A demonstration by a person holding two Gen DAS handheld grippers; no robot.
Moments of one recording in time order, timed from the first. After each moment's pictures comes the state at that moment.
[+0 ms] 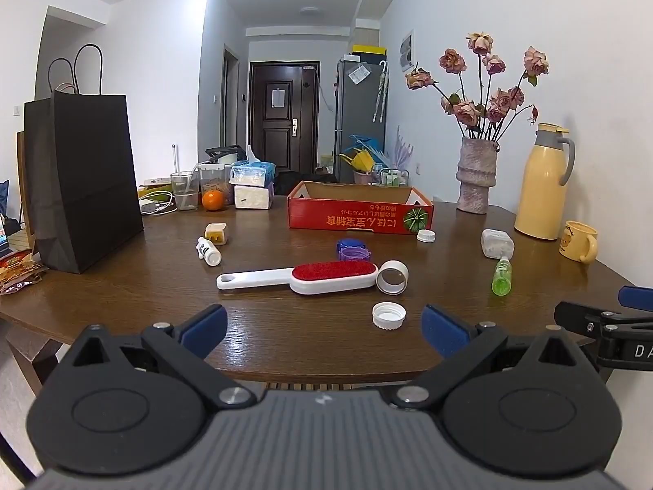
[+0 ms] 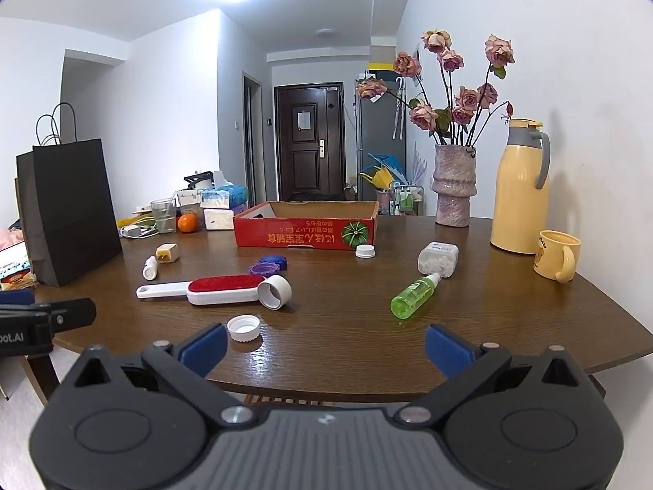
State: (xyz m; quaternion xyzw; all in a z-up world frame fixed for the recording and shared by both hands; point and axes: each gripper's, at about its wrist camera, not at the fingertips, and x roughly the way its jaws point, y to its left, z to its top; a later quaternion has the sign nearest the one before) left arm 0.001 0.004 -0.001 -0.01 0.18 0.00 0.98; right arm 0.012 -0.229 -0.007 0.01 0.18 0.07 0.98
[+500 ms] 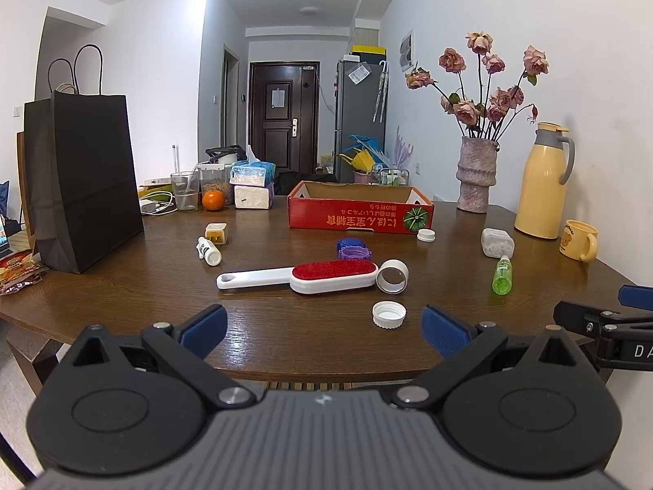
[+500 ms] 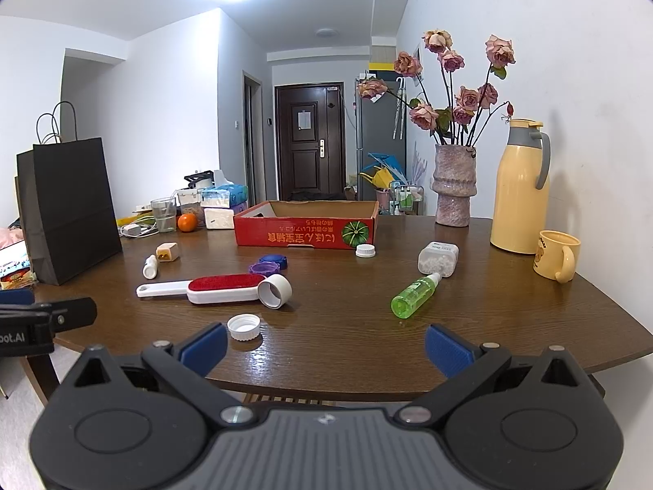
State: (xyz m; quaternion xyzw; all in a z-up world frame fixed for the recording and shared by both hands) left arm 0.001 0.004 -0.001 -0.01 0.18 0.00 0.98; right arm 0.011 -0.227 -0.007 0.01 0.18 0.07 0.98
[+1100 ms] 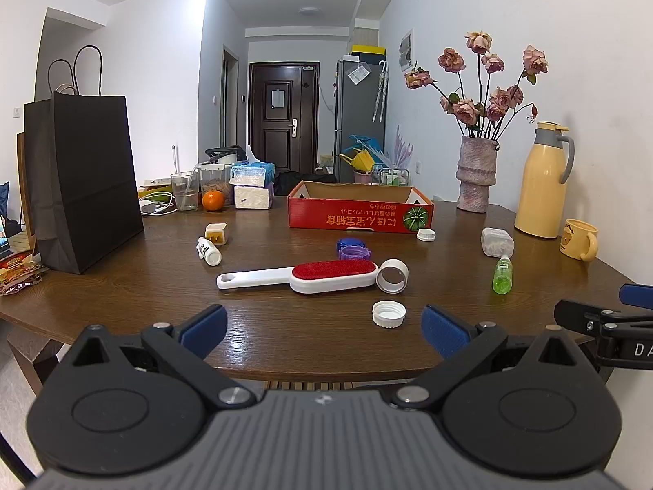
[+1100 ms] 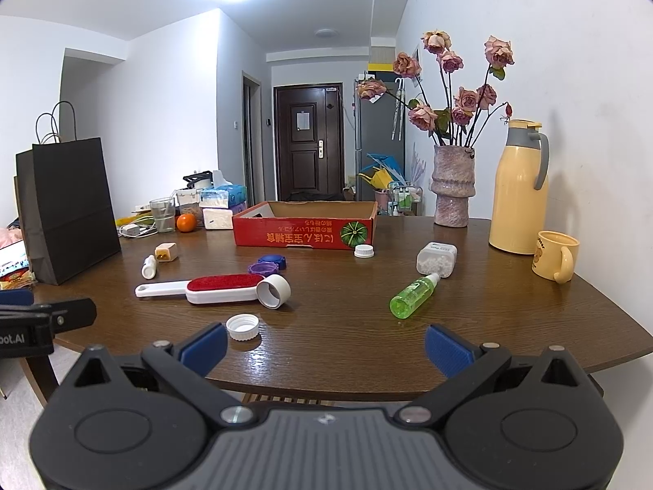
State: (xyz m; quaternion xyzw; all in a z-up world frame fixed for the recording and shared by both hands) left arm 0.001 0.004 -0.001 -0.01 0.18 0.01 0.98; right arm 0.010 -0.228 -0.006 0.01 0.18 0.07 0.98
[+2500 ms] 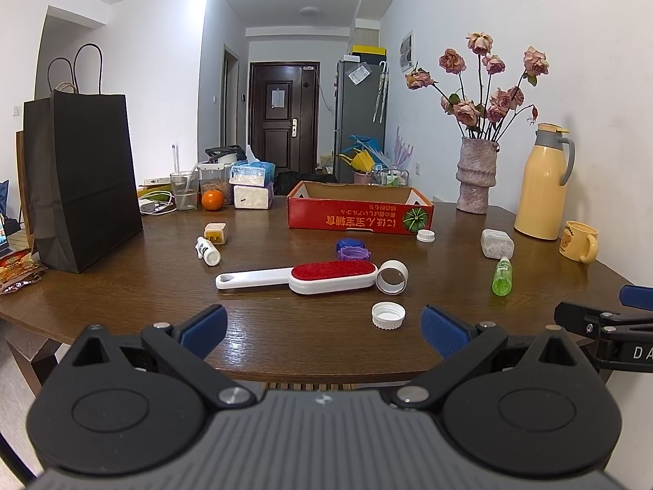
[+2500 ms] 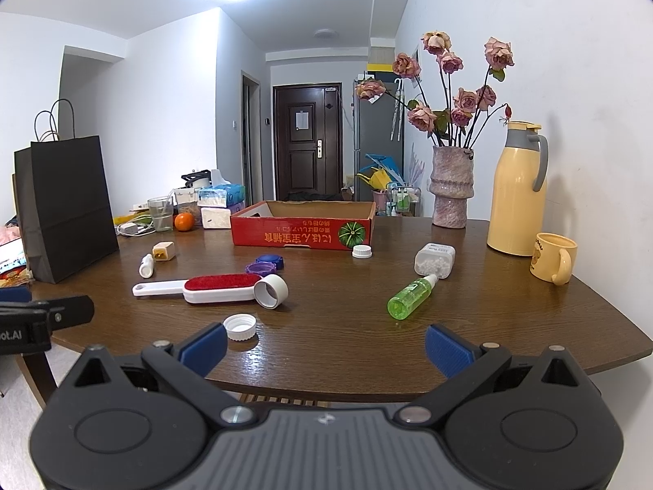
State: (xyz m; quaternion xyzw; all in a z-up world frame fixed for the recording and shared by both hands) left arm 0.005 0.005 -0.002 -0.01 0.18 0.00 0.98; right arm 0.008 -0.226 -0.005 0.01 0.18 0.07 0.98
